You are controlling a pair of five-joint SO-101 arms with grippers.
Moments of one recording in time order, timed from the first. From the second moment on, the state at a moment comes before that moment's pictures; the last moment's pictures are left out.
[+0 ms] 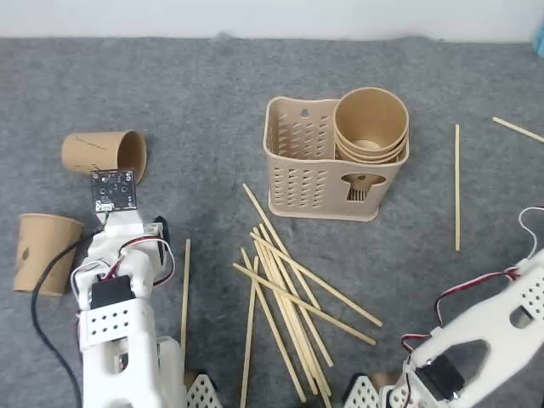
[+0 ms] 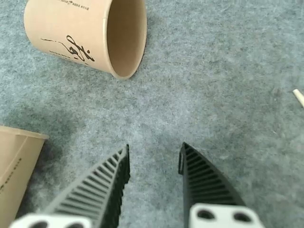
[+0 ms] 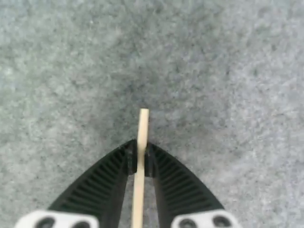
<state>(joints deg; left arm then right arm) -20.9 -57.5 80.5 39.2 -2.9 49.5 75.0 -81.5 87.4 17.3</state>
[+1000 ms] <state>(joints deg) -20.9 -57.5 80.5 39.2 -2.9 52.9 44.7 -81.4 74.5 -14.1</state>
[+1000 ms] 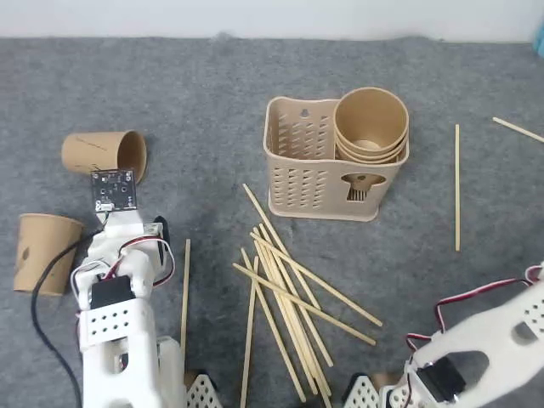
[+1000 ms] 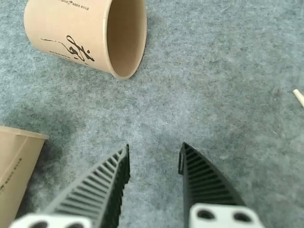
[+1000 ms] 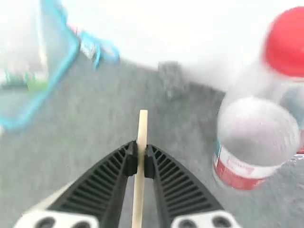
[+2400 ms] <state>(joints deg) -20.9 -57.5 80.5 39.2 -2.9 48.4 90.8 -81.3 -35.5 -11.3</state>
